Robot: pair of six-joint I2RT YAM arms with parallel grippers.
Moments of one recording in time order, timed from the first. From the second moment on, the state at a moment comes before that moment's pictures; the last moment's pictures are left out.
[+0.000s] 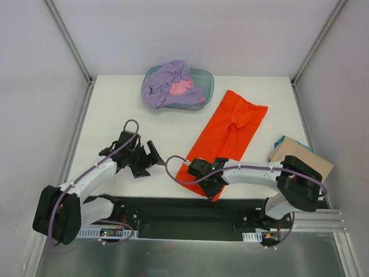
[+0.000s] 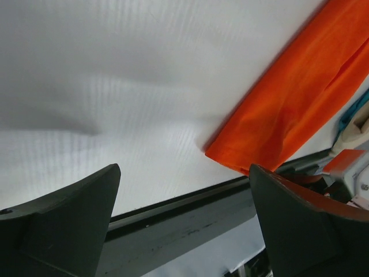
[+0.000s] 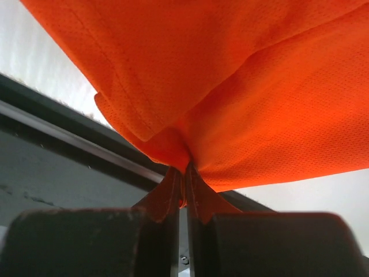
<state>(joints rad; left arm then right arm) -0.31 1.09 0.56 -0.51 0.37 -0.86 1.16 1.56 0.88 -0.75 0.06 0.48</state>
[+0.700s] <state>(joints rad) -0.65 1.45 0.51 -0.14 0.60 -1.06 1.18 1.42 0.73 -0.72 0.04 0.51</state>
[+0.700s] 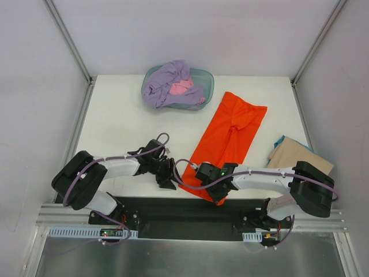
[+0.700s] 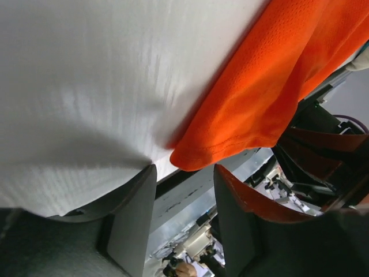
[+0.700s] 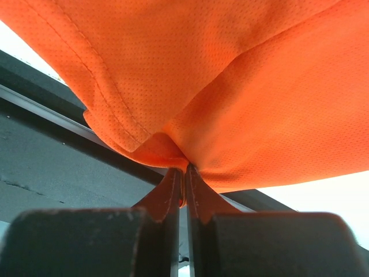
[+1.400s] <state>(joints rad) -0.71 1.43 0.45 -0.07 0.59 -1.08 1.31 1.39 0.72 -0.71 0.08 0.56</state>
